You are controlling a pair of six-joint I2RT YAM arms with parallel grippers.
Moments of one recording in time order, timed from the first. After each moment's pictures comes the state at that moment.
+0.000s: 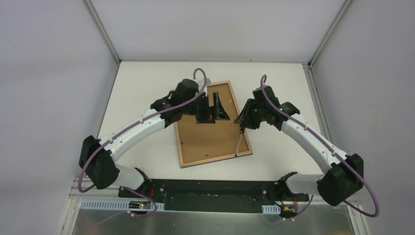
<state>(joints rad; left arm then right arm) -0.67 1.35 1.18 -0.41 0.35 -0.80 0.54 1.26 1.08 -0.74 -0.12 0.86</state>
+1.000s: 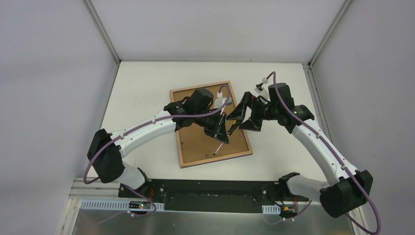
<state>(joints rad) -0.86 1.50 1.21 -0.44 0.62 -0.59 0.44 1.15 1.07 -0.68 -0.52 0.82</state>
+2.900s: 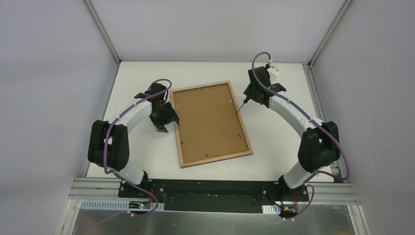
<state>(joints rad) -0.24 1.55 1.03 -0.74 0.11 -0.77 0.42 1.61 1.30 -0.53 0.38 0.83</state>
